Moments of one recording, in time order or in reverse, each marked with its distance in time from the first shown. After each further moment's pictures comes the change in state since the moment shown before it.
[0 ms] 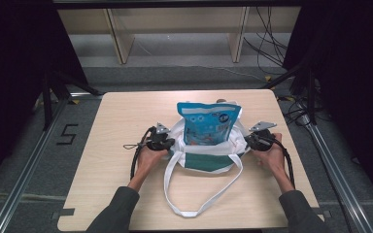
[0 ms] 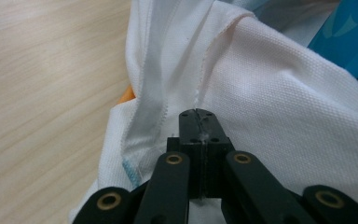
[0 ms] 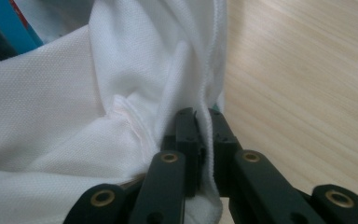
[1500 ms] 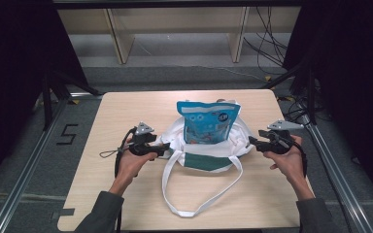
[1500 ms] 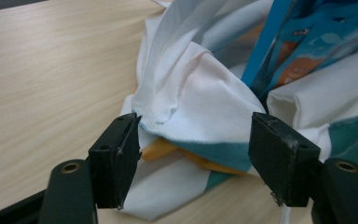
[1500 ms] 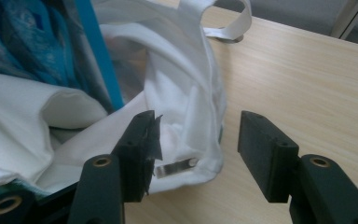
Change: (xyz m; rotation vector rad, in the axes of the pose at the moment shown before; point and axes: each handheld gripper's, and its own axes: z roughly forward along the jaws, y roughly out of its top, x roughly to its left) left arm -0.007 0.000 -0.085 -0.092 -0.030 -0.097; right arm 0.002 0.004 -0.076 -0.178 0.064 0.138
